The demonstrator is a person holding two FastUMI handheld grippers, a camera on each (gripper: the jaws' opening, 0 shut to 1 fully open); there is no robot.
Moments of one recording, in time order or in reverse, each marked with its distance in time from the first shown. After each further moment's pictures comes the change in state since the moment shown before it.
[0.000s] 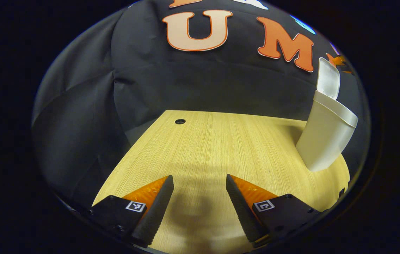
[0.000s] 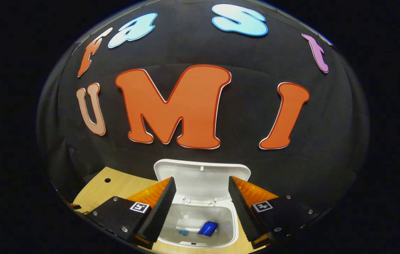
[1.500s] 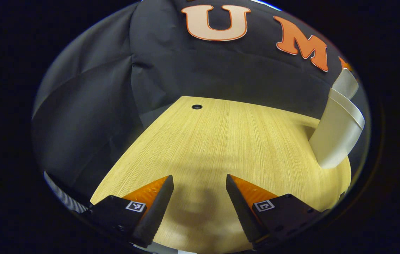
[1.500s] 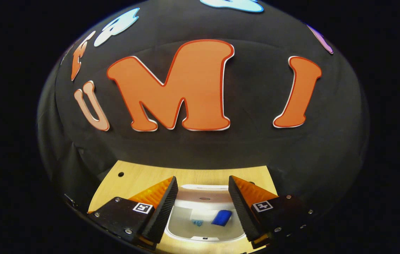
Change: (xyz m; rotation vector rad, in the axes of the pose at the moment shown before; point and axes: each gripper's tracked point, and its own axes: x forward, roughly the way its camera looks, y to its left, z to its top) left arm 0.018 0.006 -0.024 -0.064 0.085 0.064; right arm 0.000 0.024 -0.057 0.091 0.219 0.146
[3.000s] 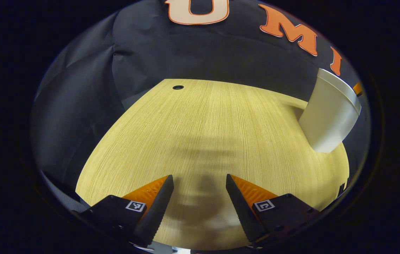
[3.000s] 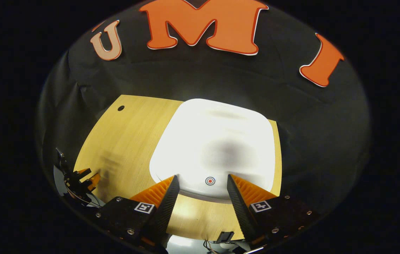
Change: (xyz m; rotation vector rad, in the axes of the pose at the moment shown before) left arm 0.034 -0.007 -0.028 0.045 0.115 -0.093; right arm -0.012 0.002 -0.153 -0.183 0.440 0.019
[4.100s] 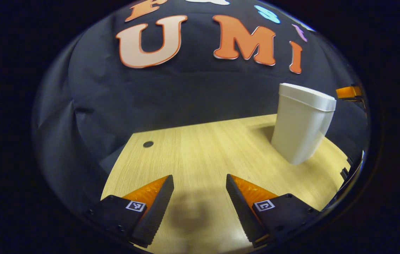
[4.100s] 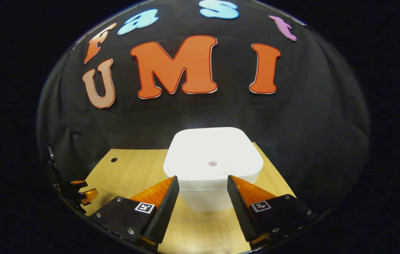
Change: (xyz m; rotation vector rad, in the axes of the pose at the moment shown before) left arm -0.108 -0.107 0.157 0.329 -0.335 -0.246; right arm -0.035 0.017 -0.038 0.285 -0.562 -0.177
